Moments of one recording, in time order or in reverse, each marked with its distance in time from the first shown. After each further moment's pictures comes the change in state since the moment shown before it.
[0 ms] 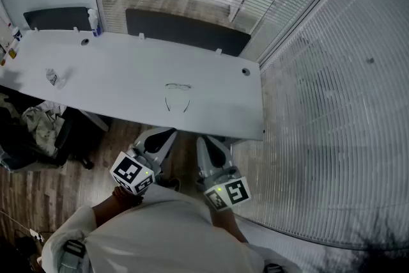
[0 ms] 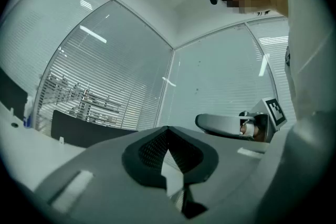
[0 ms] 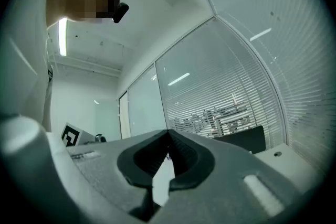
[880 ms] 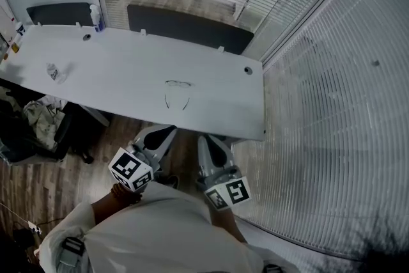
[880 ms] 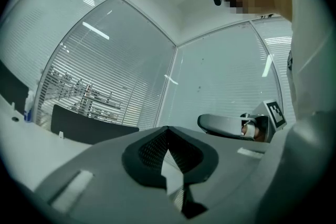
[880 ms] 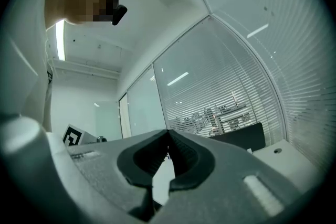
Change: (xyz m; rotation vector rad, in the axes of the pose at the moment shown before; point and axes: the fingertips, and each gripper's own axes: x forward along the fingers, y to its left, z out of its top) left arm 0.019 -0.004 -0.008 -0.025 0.031 0.017; right arm -0.007 -0.023 0.001 0.052 0.007 -0.002
